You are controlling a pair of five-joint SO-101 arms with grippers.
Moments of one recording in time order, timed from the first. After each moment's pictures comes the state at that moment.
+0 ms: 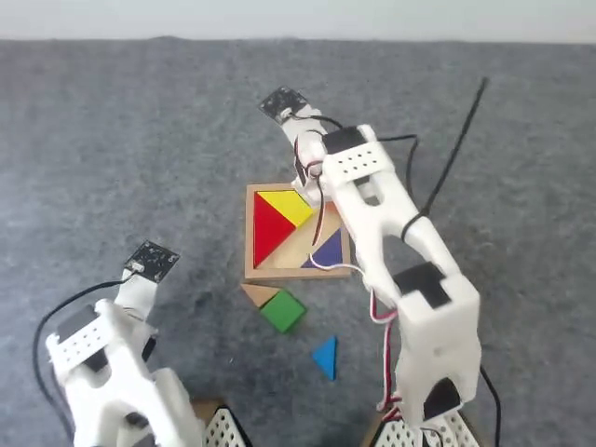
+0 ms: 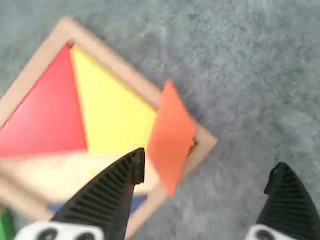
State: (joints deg) left arm -44.6 -40.2 78.8 61.3 -56.6; right arm -27.2 24.7 -12.7 68.2 23.0
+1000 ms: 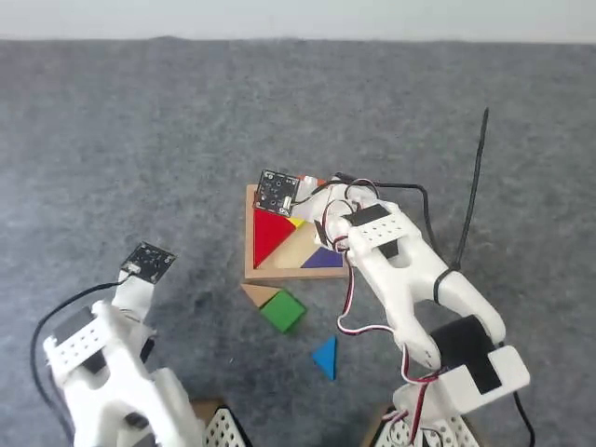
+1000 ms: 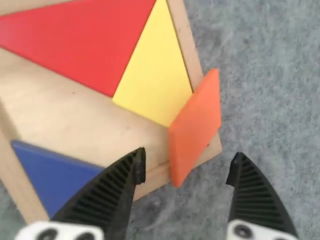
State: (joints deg) left arm -46.1 -40.2 78.9 61.3 -56.9; right arm -27.2 1.4 35.2 28.6 53.1
